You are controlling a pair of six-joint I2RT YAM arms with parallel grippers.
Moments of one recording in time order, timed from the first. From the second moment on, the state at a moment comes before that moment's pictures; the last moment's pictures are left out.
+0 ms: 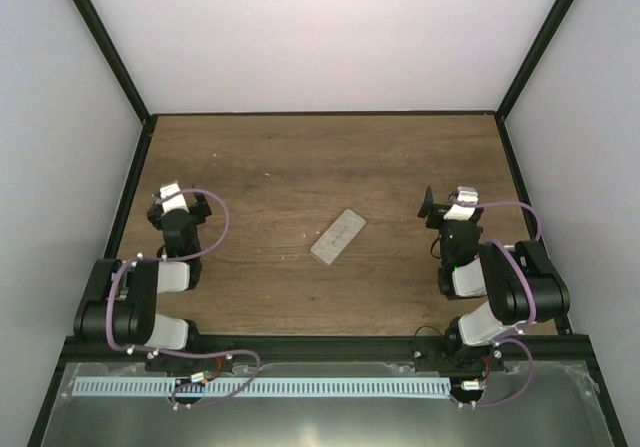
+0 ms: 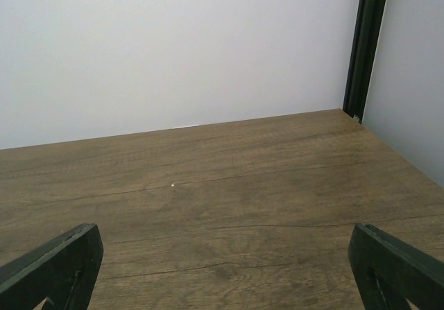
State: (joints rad) left arm -0.04 1.40 0.28 0.92 -0.44 -0.12; right arm 0.07 1.52 0.16 1.34 0.19 0.08
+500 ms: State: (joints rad) left arm 0.00 1.54 0.29 1.05 -0.18 -0.05; right arm 0.07 1.52 0.20 1.25 0.19 0.09
